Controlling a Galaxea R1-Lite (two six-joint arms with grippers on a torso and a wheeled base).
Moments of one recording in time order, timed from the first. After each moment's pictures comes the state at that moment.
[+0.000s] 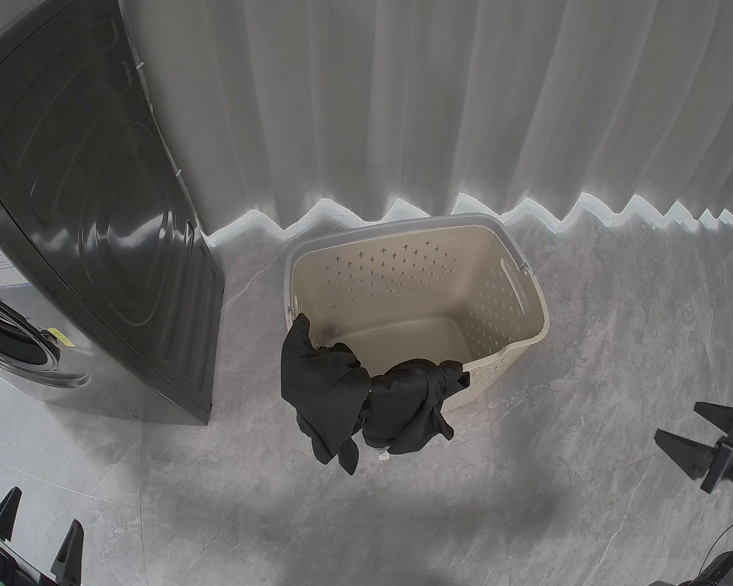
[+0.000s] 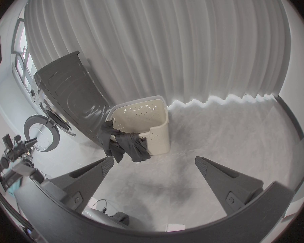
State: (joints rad) left arm -0.01 0.02 -0.02 0.00 -0.02 -0.02; right arm 0.16 0.78 -0.23 -0.27 0.15 0.09
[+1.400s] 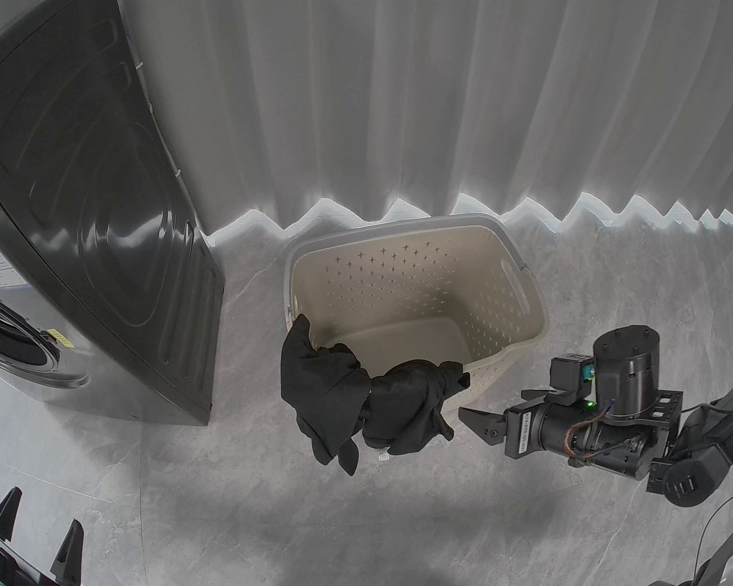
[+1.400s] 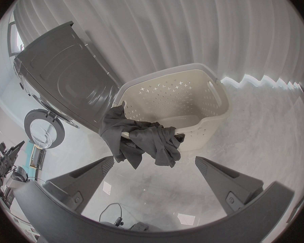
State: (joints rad) left arm -0.01 0.02 -0.02 0.00 -0.02 -0.03; right arm 0.64 1.76 -0.49 -0.83 -0.12 0.29
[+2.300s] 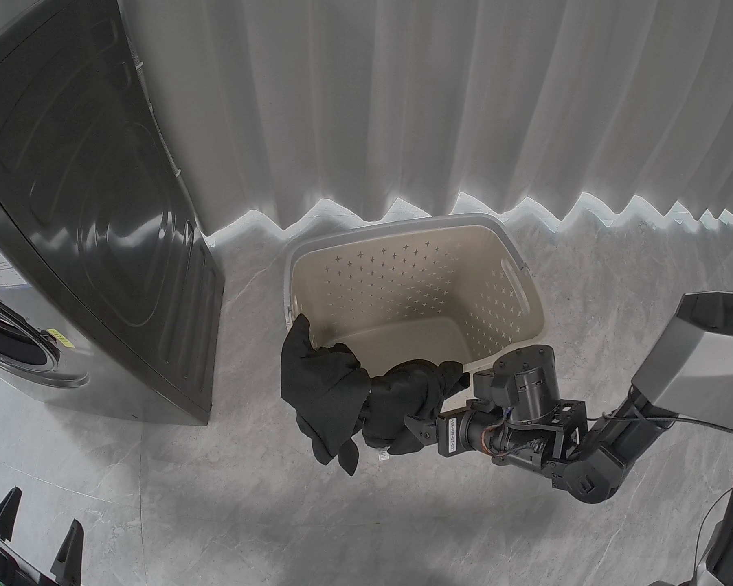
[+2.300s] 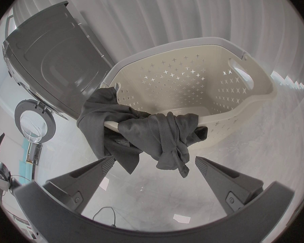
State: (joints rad) left arm -0.01 0.02 -0.02 0.00 -0.02 -0.02; right arm 0.66 2.13 -0.71 -0.91 -0.13 0.28
